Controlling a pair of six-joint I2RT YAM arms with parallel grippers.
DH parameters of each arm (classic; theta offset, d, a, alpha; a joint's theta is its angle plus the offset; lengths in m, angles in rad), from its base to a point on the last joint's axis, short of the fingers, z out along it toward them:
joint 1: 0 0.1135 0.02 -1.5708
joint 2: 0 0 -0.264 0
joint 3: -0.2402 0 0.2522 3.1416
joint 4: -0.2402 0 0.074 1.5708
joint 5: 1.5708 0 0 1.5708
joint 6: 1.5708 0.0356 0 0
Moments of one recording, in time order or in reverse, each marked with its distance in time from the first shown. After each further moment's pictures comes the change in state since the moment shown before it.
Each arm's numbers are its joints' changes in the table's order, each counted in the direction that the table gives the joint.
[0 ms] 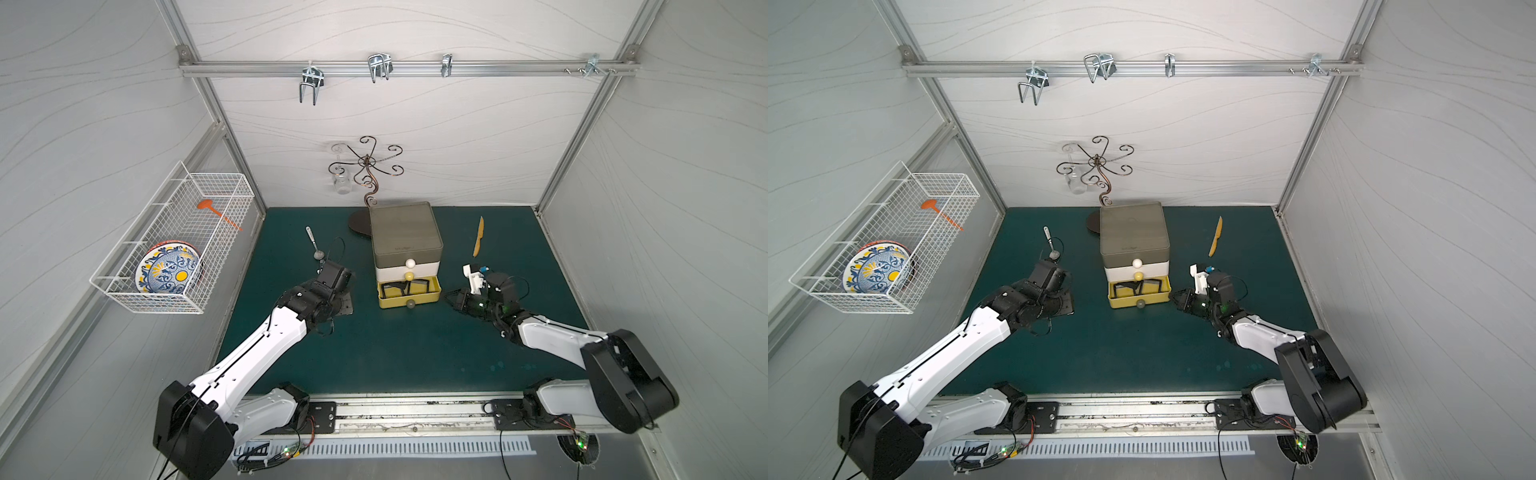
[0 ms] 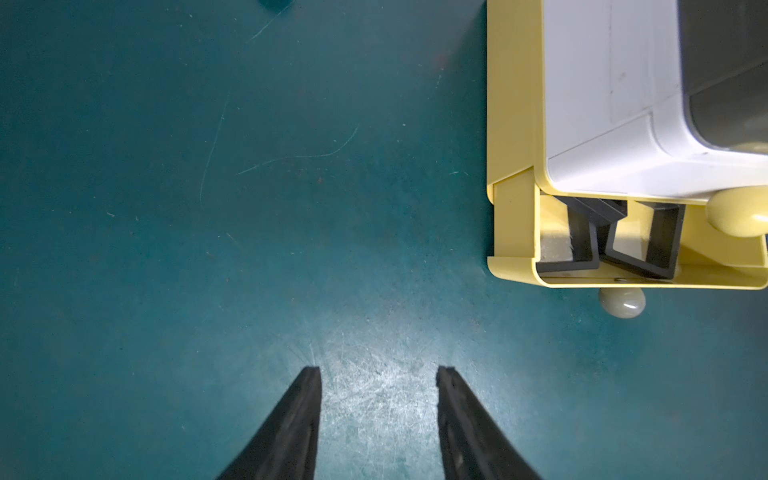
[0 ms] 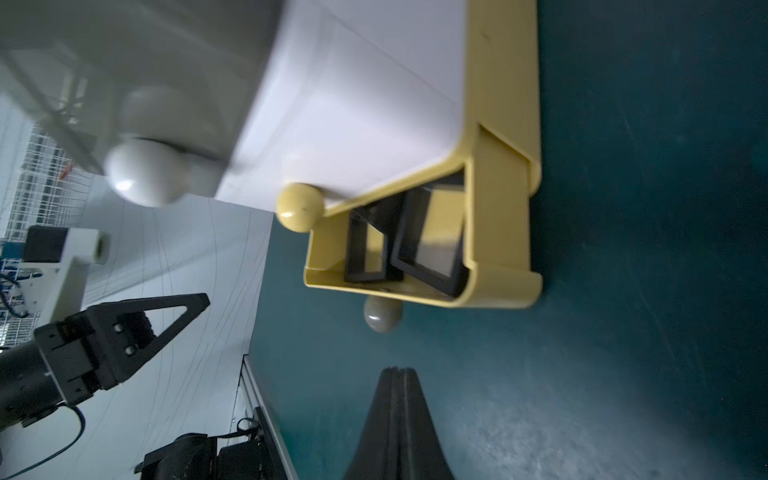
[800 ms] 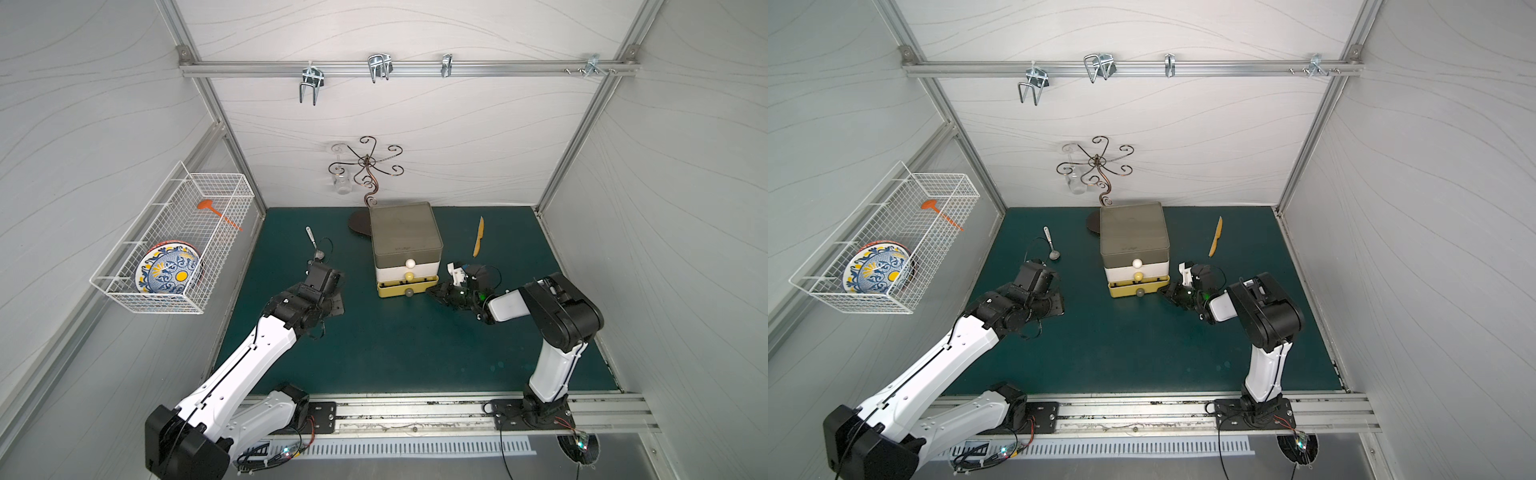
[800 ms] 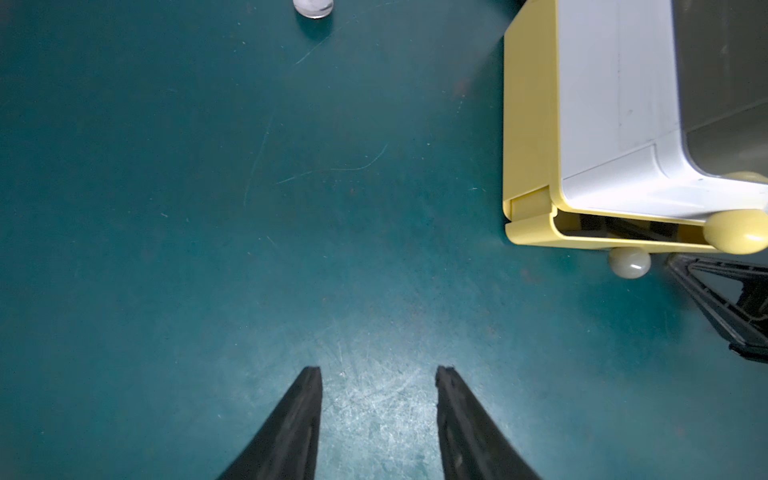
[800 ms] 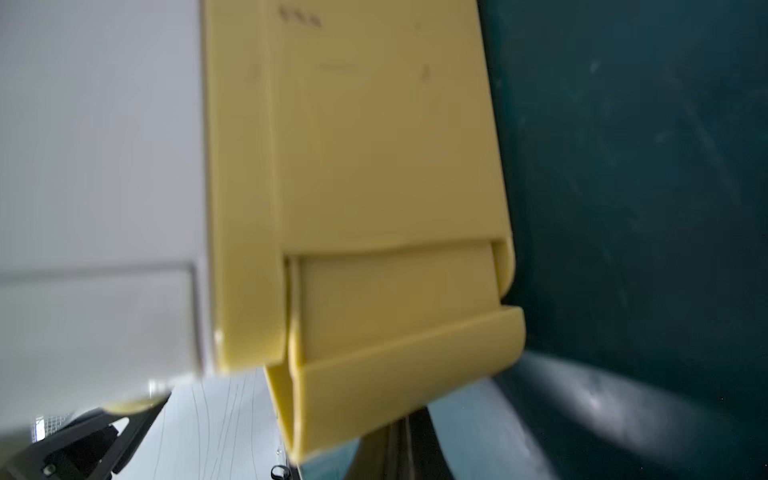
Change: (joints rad) left arm 0.061 -0.093 0.009 -0.048 -0.018 0.026; right arm 0.008 0.483 -0.220 0.277 -0.013 0.189
